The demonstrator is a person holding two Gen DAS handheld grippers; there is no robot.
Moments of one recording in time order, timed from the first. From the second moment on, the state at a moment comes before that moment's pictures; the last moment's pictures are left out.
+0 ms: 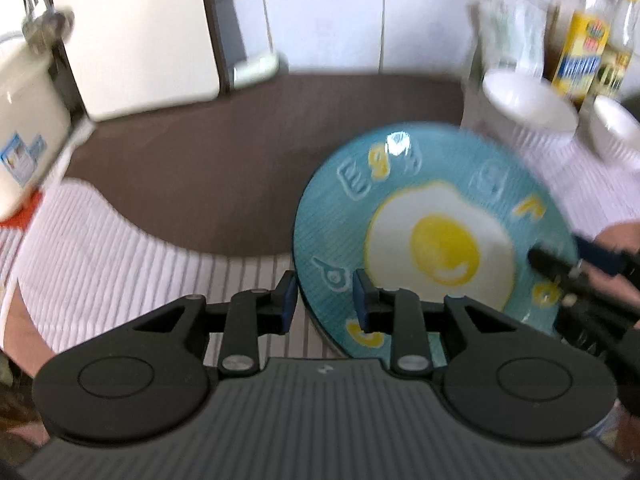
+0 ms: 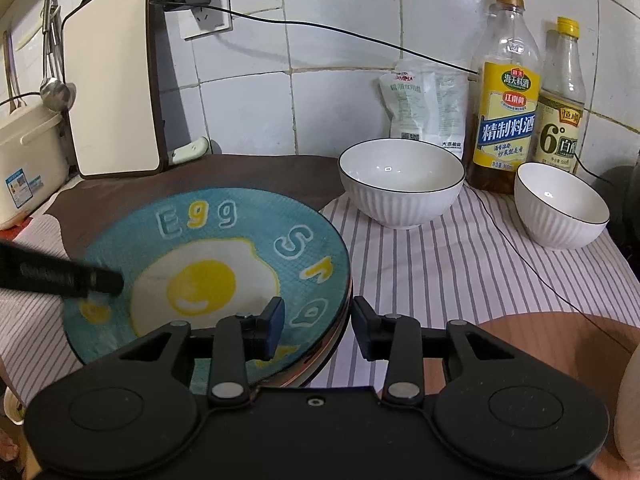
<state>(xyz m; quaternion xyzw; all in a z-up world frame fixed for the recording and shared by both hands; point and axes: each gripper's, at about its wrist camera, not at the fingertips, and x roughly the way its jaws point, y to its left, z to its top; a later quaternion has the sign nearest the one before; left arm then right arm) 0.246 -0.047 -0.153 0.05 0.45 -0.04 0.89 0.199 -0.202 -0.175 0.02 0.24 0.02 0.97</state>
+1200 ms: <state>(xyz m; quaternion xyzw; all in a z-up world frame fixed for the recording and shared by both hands) 0.151 -0.095 -0.033 0.03 0.45 -0.15 0.88 0.051 -0.265 -0.077 -0.05 0.21 0.03 0.98</state>
